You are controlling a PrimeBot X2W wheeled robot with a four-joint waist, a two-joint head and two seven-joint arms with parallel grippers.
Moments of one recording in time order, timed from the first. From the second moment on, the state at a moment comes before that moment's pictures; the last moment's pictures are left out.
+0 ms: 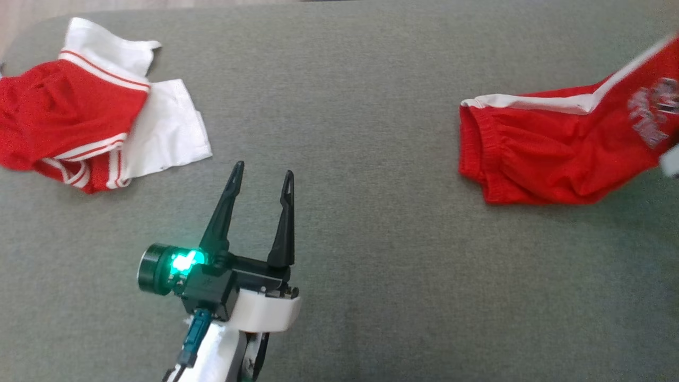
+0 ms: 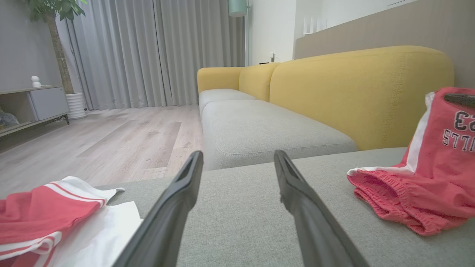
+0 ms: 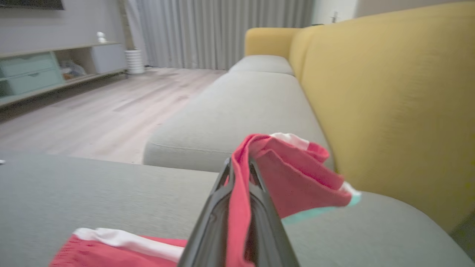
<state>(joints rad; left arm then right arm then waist) -0.18 0.06 -0.39 0.06 -0.10 0.13 -0.26 -0.66 -0.67 0.47 0.64 0.71 0.13 -0.24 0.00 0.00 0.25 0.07</state>
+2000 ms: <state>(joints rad) 0.22 0.06 -0.26 -0.03 -0.10 0.23 -0.26 0.18 -0.20 0.04 0.10 0.24 0.13 -0.25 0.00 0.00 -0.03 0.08</state>
